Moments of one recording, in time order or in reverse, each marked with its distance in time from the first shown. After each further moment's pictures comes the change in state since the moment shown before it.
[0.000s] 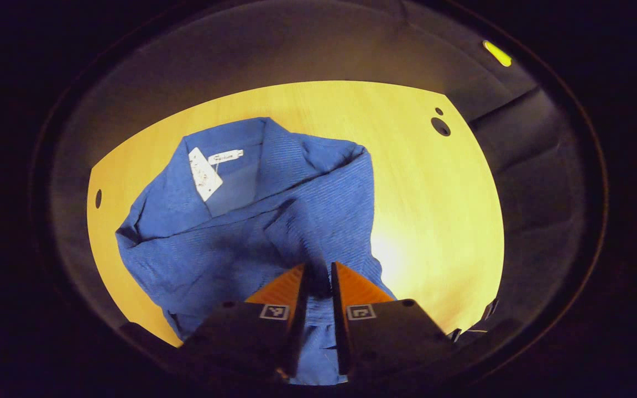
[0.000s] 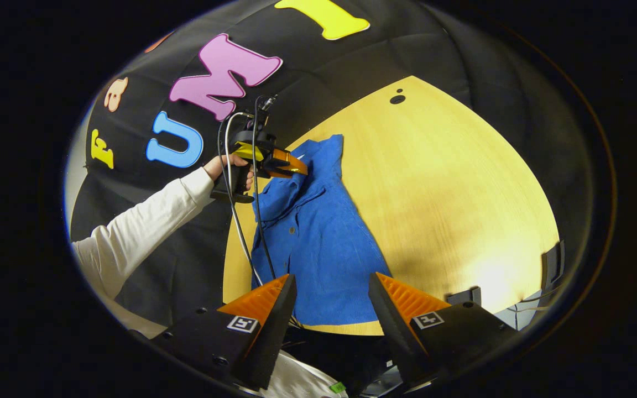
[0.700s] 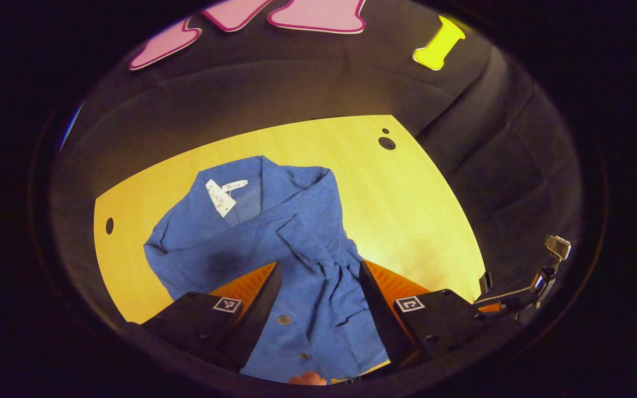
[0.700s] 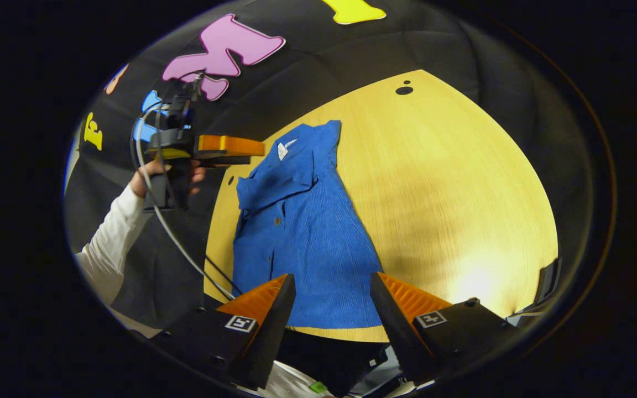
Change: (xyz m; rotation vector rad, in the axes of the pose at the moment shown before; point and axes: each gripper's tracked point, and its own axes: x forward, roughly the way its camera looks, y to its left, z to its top) left arm -0.105 0.037 -0.080 0.134 -0.212 -0.038; right arm 0.053 0.005 -0.010 -0.118 0.111 -0.080
